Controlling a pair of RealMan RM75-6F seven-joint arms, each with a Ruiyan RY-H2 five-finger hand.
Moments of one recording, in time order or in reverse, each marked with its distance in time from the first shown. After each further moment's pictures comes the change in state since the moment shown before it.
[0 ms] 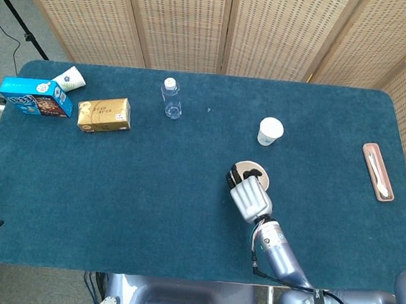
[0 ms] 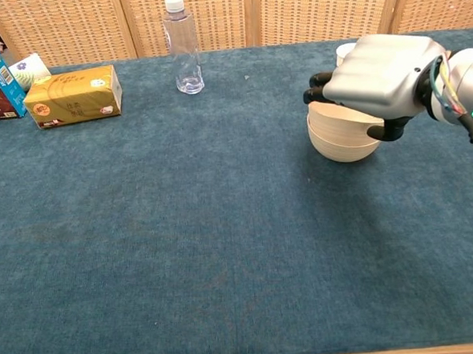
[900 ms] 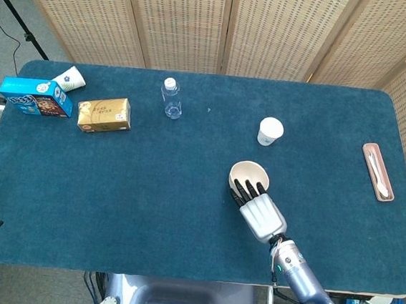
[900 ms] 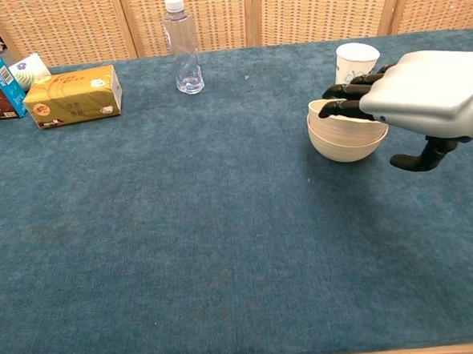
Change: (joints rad) left arm 0.002 0.002 0.001 0.000 0.001 0.001 -0.004; right arm -0.118 0.111 -0.124 -0.074 -0.238 -0.005 0.352
